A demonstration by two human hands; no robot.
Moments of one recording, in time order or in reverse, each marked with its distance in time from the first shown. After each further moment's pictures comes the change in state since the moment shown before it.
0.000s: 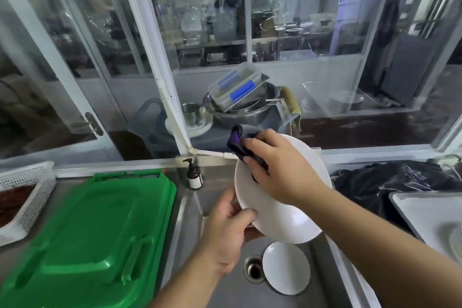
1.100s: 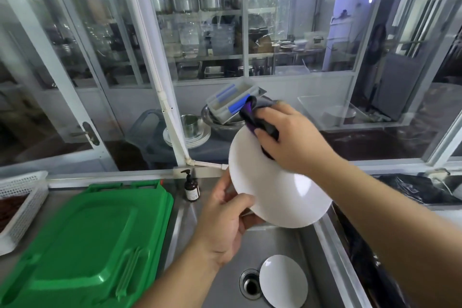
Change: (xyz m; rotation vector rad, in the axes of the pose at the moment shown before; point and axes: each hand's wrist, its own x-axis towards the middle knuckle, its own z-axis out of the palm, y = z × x) left_hand -0.002 0.053 0.011 -0.179 -0.061 0.084; right_hand 0.056 -0.001 -0.052 -0.085 0.049 0.045
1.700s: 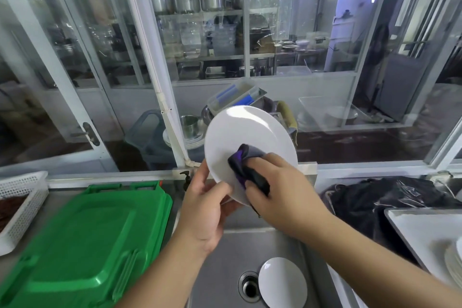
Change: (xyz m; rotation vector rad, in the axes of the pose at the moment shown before) left_hand 0.017 0.017 -0.012 0.011 0.129 0.113; right_hand -0.067 -0.038 0.020 0.118 -0.136 0.157
